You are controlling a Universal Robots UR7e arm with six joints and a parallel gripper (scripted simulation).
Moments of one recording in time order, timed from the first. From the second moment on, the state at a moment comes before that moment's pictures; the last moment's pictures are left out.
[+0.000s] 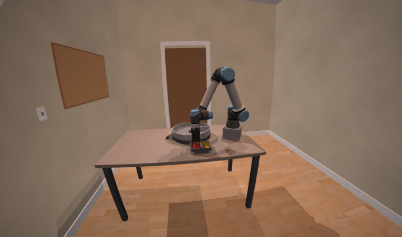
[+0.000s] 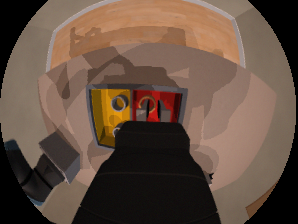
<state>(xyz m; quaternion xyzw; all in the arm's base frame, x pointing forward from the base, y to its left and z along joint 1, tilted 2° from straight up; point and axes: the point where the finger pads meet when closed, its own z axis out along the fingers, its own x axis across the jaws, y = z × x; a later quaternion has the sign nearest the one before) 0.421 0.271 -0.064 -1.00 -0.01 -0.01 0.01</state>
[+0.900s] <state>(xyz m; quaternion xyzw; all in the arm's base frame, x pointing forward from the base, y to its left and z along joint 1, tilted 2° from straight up) 0.421 0.271 -0.058 -1.00 -0.01 -0.01 0.01</state>
